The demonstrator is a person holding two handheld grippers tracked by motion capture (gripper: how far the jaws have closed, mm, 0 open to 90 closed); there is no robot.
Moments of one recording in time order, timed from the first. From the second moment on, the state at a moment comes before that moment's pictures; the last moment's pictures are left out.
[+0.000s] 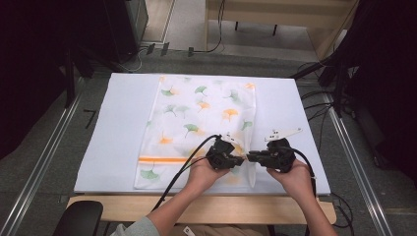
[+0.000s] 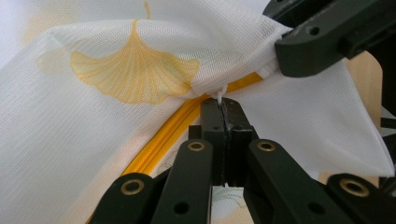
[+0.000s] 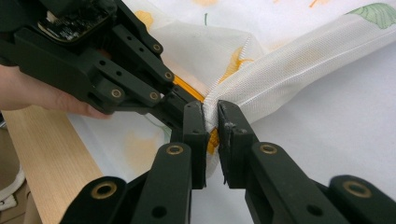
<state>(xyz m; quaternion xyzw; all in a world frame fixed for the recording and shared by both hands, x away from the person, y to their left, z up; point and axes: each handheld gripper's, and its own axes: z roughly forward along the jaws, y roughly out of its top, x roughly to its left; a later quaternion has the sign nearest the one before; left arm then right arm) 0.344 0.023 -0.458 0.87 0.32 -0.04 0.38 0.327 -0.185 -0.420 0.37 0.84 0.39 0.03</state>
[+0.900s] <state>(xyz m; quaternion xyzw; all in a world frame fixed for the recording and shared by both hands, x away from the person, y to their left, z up) 0.353 0.077 -0.450 0.87 0.35 -0.04 0.35 0.322 -0.201 -0.420 0.38 0.84 0.39 0.04</state>
